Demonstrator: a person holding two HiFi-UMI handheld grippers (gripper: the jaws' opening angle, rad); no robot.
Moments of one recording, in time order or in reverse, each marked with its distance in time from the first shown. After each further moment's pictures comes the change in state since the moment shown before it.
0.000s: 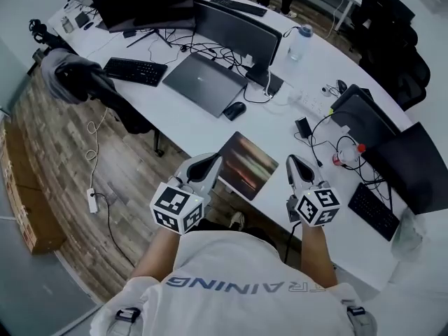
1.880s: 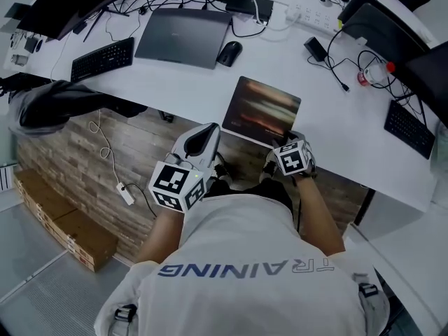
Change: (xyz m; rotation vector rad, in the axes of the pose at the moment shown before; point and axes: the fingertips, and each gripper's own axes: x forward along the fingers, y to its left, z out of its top) left arm 0.027 0.065 -0.062 0.018 0.301 -0.155; right arm 0.062 0.011 -0.289 -0.013 0.798 -0.271
